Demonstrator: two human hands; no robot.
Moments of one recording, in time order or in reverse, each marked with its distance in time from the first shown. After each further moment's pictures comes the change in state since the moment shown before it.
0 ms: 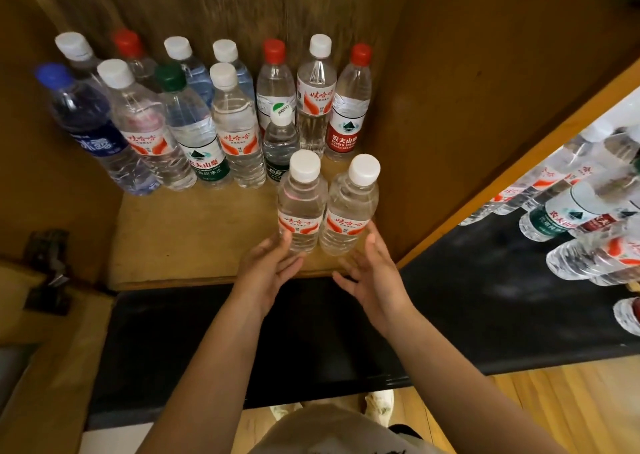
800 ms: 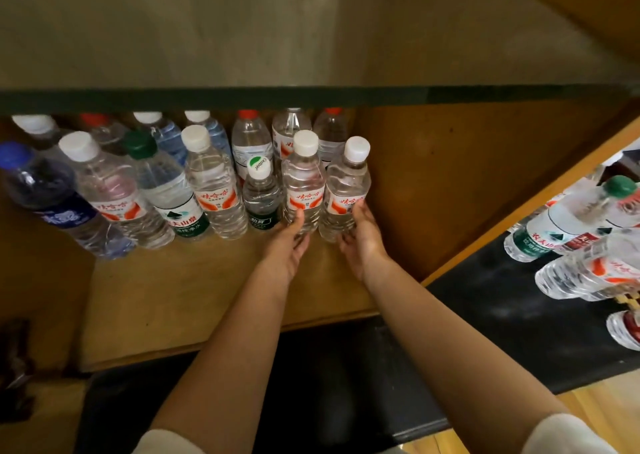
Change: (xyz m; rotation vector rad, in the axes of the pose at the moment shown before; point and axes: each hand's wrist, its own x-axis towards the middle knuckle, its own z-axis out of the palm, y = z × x) left_hand 0.085 0.057 0.081 -0.205 0.013 -0.055; right_hand 0.103 -0.069 0.030 0.138 0.249 -0.100
